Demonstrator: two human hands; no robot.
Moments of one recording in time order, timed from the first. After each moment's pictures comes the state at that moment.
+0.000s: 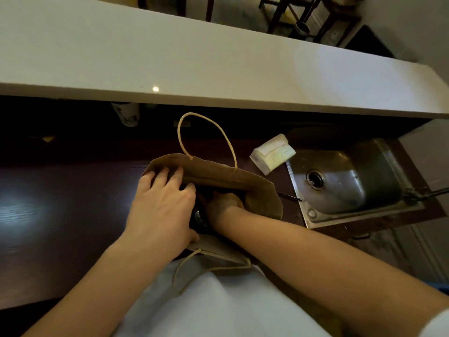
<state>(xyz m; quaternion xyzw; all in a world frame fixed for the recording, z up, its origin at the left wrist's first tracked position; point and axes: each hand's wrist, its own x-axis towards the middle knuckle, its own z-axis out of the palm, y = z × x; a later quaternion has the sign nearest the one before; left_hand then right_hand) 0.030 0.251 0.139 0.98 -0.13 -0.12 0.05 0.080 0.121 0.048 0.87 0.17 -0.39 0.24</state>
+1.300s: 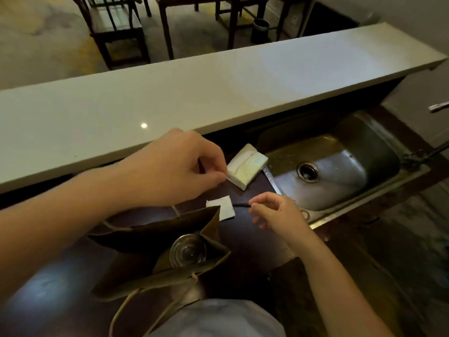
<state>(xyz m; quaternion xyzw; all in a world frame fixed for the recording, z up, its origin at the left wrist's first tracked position) 0.139 0.147 0.258 0.88 -0.37 -0.16 0.25 0.055 -0.073 0.096 0.75 -0.20 -0.09 -0.62</state>
